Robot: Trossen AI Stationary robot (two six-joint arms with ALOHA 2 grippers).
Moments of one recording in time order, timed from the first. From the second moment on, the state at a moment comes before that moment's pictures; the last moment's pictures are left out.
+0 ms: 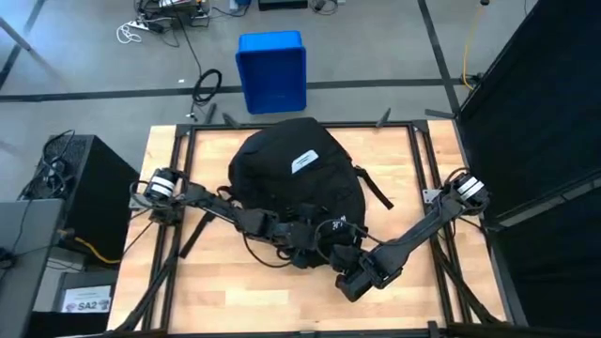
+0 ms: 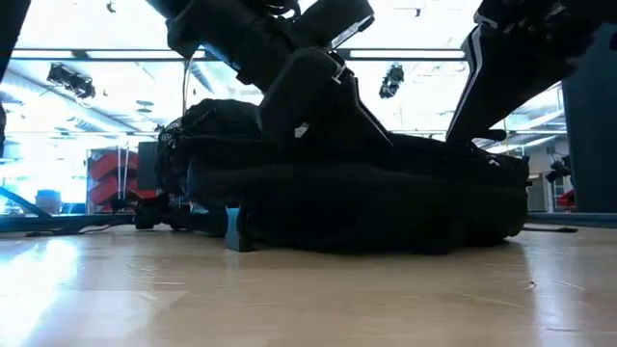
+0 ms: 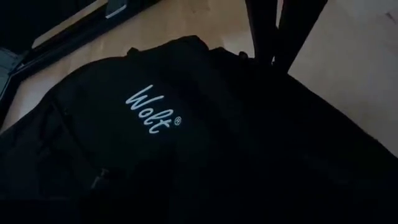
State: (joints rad) left arm -0.26 1.90 1.16 0.15 -0.31 0.26; right arm 0.64 1.84 1.31 -0.83 0.64 0.78
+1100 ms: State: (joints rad) left arm -0.41 1.66 1.17 -0.34 -0.22 0.28; right arm 0.65 1.78 1.30 -1.16 0.71 1.02
